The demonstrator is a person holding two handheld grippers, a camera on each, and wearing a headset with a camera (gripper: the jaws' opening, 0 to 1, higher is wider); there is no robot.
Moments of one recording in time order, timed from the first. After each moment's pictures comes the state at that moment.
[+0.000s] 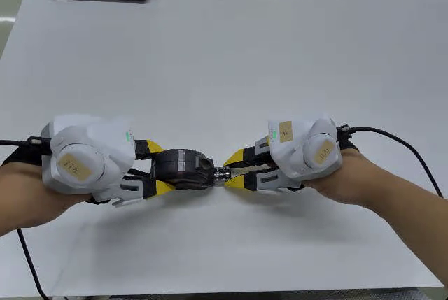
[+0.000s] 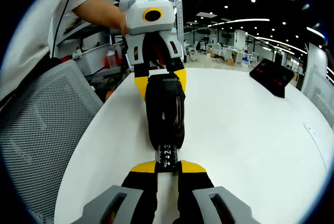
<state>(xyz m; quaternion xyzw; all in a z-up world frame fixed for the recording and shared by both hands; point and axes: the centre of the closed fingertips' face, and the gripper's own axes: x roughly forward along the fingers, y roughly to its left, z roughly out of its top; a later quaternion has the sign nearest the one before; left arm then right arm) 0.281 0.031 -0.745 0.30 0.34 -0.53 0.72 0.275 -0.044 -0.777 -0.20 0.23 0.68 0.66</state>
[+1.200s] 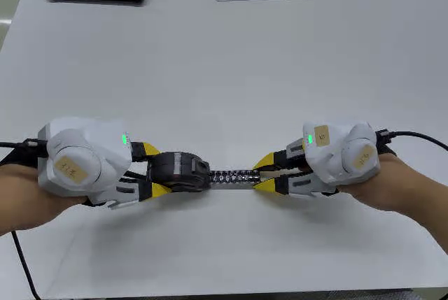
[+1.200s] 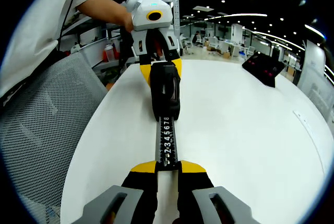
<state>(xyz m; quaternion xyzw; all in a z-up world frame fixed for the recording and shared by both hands) 0.280 0.029 -0.744 0.30 0.34 -0.53 0.72 0.271 -0.096 -0.777 -0.22 0.25 0.66 0.67</state>
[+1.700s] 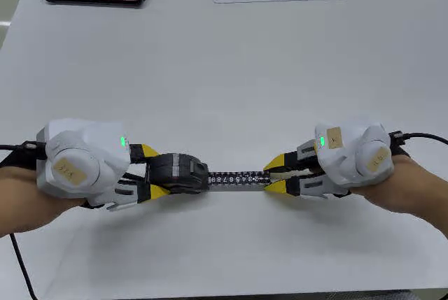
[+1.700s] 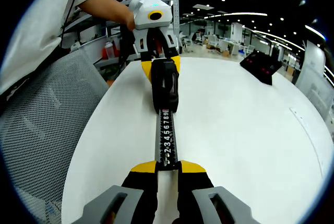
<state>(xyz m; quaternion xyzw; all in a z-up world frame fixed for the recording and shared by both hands) 0.280 0.029 -0.743 0.30 0.34 -0.53 0.72 0.272 -0.114 -0.776 -0.23 0.26 0.66 0.67</state>
